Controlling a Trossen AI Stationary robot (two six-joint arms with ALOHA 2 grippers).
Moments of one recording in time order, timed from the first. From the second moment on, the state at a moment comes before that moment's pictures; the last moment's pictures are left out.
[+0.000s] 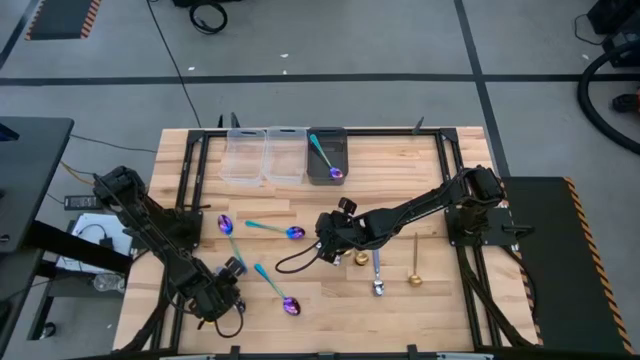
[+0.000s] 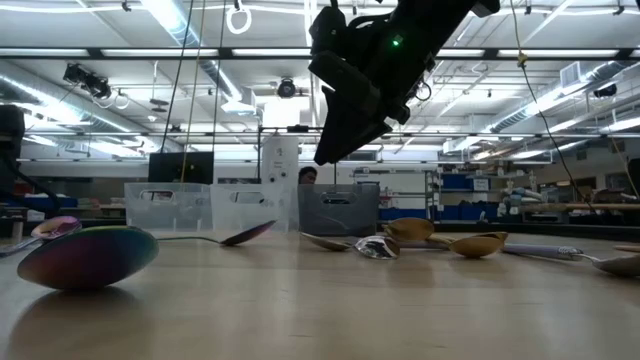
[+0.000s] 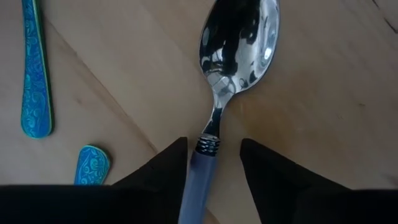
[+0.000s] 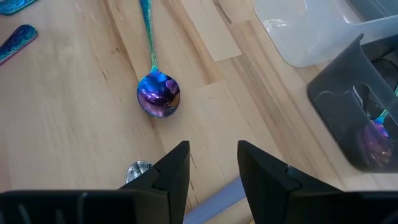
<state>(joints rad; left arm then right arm) -0.93 1.51 0.68 -0.52 -0.16 -0.20 0.24 1.88 1.29 -0.39 0.56 0.45</state>
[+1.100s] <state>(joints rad) -0.94 1.42 0.67 -0.56 -0.33 -0.07 0.24 1.88 1.29 -0.37 0.56 0.45</state>
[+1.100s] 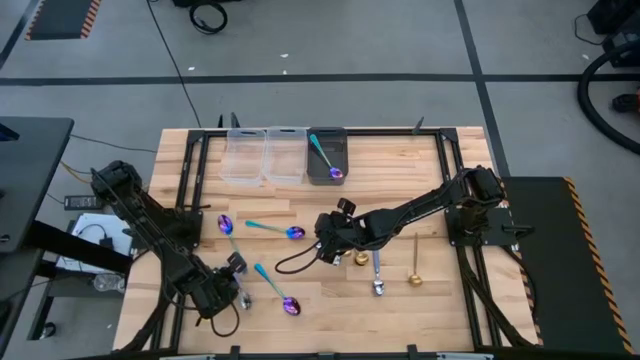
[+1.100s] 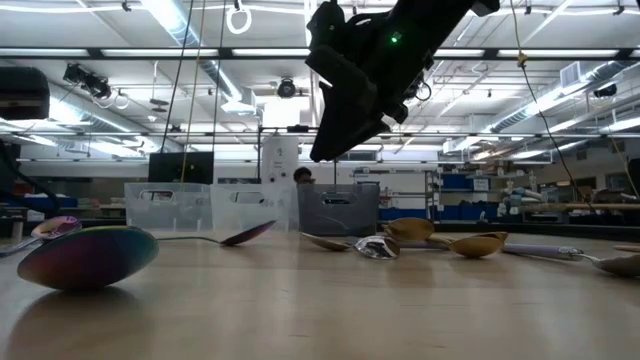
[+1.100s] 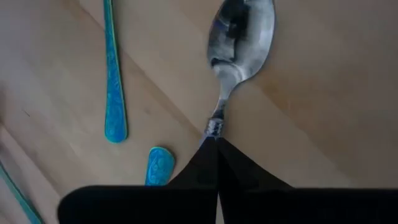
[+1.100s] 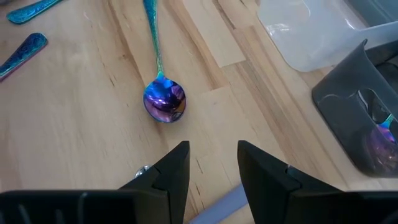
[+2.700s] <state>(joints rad) -0.72 1.52 0.65 -0.44 -0.02 0.13 0.25 1.88 1.29 -0.33 0.55 0.43</state>
